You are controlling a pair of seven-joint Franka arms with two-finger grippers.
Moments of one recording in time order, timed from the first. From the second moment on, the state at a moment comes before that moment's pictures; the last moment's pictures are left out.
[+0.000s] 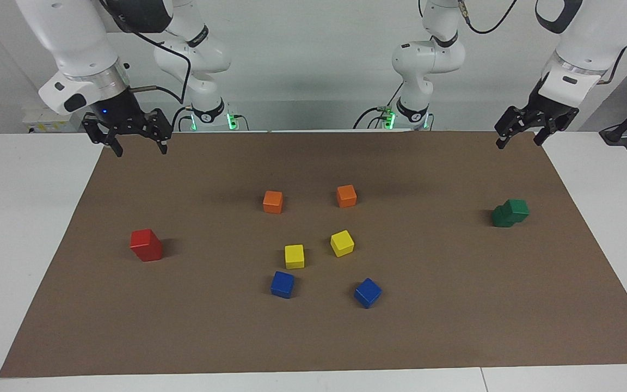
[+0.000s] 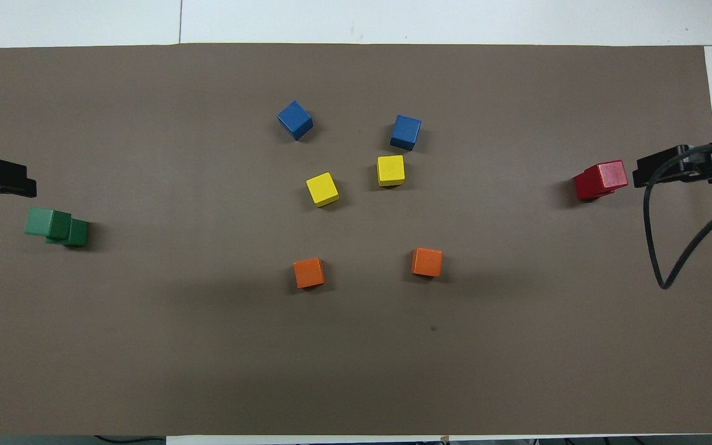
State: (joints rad) left arm 0.00 -0.04 -0.02 -1.59 -0.02 1.58 -0.05; right arm 0.01 0.02 0.00 -1.51 0.01 1.53 -0.01
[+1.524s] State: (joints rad) left arm 0.00 -0.04 -0.02 -1.59 -0.02 1.58 -0.05; right arm 0.01 0.00 -0.01 -1.55 0.00 1.54 -0.01
